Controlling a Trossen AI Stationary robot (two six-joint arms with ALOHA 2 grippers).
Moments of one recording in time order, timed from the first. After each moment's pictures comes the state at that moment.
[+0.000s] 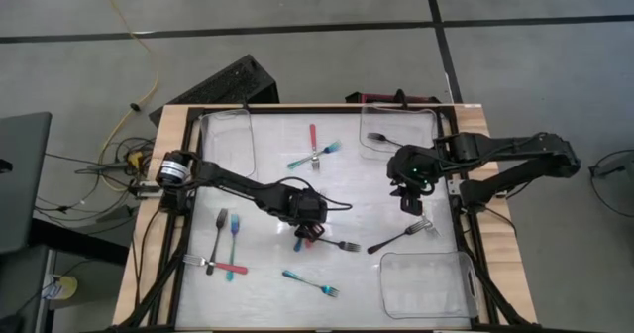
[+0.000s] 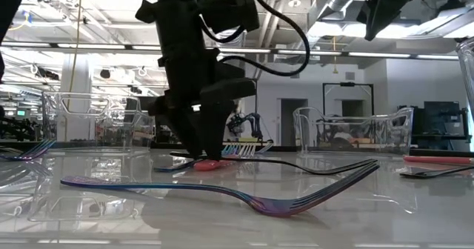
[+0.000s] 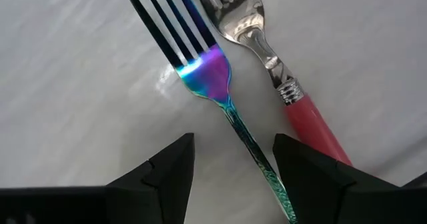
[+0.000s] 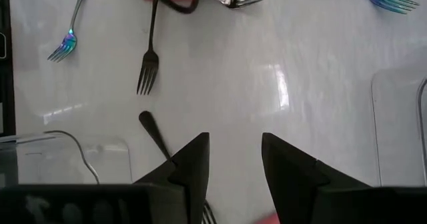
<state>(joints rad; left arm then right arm) -0.13 1.98 1.27 -0.54 -0.30 -1.27 0.05 1.15 1.17 -1.07 -0.01 0.23</state>
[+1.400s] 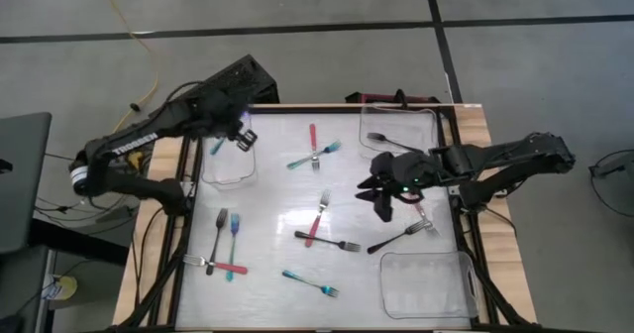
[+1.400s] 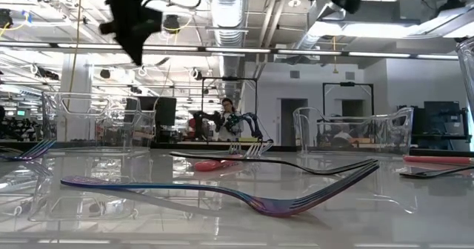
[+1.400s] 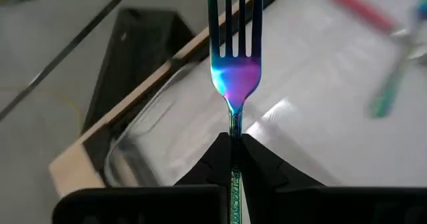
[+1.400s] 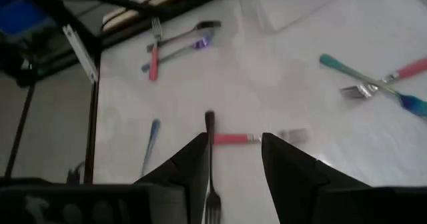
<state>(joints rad) 0.53 1.17 1.17 -0.97 -0.47 -0.83 0.17 1.21 1.14 -0.54 0.13 0.51</state>
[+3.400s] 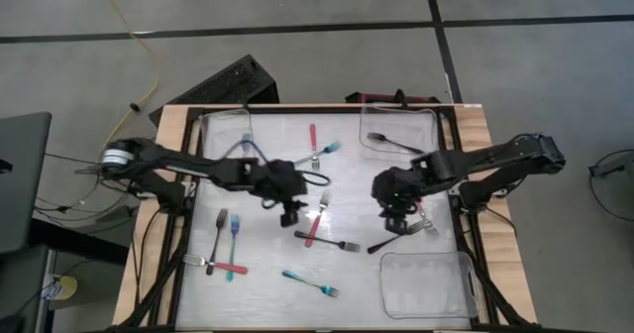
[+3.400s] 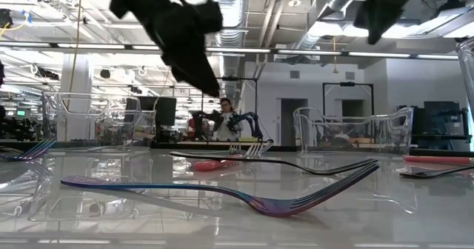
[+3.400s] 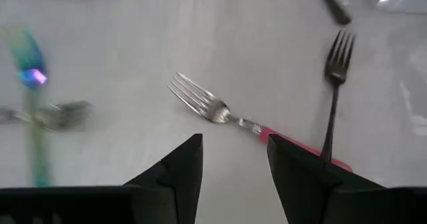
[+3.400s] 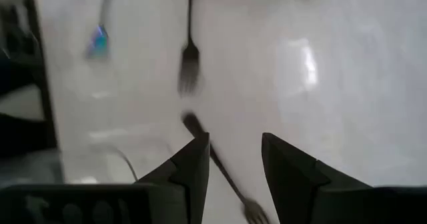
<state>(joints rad) 0.01 1.53 0.92 -0.09 -0.08 -0.76 0.19 1.30 1.19 -1.01 -0.05 0.41</state>
